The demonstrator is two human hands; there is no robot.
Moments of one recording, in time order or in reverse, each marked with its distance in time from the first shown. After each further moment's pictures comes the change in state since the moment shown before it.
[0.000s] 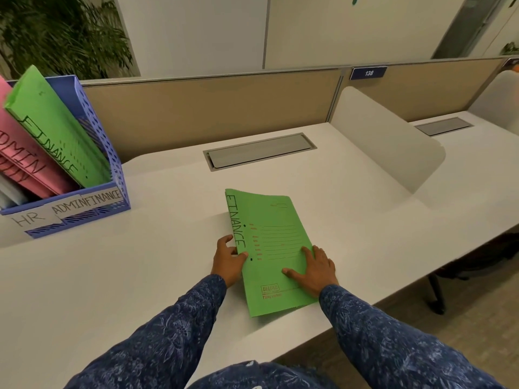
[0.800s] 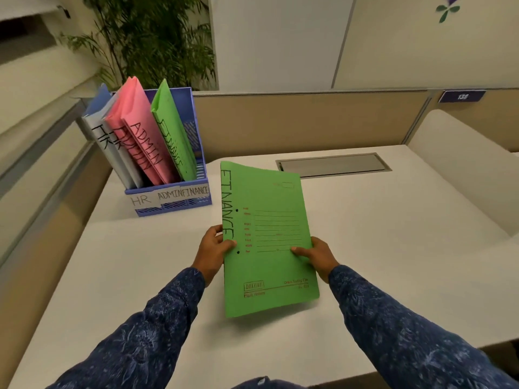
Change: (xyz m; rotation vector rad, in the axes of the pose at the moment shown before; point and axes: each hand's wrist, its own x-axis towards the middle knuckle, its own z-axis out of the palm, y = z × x) left_hand -0.040 0.023 -0.202 -0.269 0.135 0.127; right_hand 0.026 -0.189 -0.003 1.042 -0.310 -0.085
